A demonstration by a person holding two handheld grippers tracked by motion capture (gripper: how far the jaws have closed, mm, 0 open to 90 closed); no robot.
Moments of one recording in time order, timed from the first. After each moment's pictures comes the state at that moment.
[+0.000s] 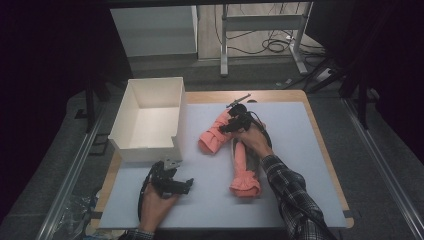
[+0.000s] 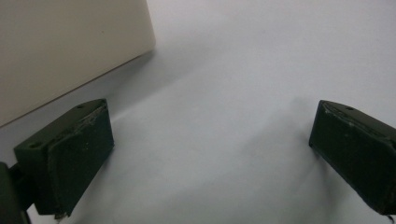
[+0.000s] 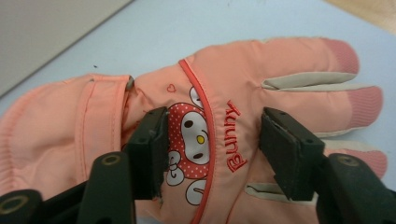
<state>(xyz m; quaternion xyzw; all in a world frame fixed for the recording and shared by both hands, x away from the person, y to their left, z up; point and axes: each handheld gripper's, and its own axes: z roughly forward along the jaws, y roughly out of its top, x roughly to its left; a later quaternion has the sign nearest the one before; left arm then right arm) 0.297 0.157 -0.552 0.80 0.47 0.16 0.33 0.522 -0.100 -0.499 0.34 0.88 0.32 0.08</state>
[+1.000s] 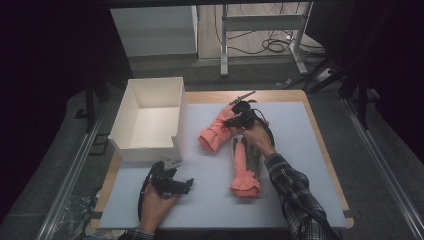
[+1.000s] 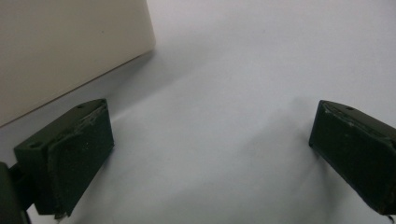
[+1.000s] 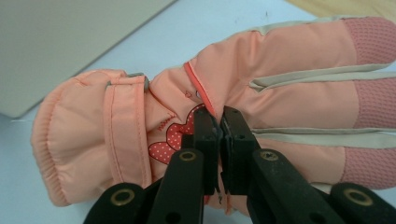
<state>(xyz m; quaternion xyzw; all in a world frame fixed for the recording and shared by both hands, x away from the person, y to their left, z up) 0.297 0.157 -0.552 0.80 0.47 0.16 0.33 0.513 -0.110 -0.475 0.32 0.88 0.35 0.07</state>
